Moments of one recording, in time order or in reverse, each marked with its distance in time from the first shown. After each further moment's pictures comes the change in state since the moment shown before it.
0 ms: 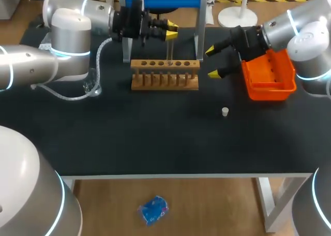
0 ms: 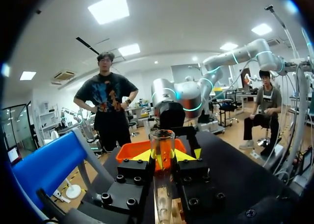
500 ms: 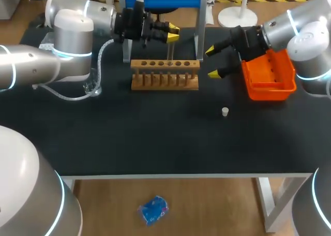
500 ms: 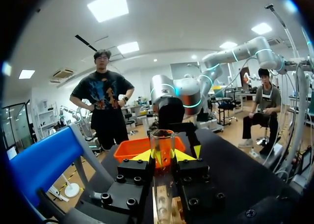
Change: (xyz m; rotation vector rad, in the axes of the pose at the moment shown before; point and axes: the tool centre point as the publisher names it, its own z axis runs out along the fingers) left arm 0.001 0.009 0.006 -0.011 0.010 -0.004; right arm 0.000 0.000 0.000 0.000 0.000 0.000
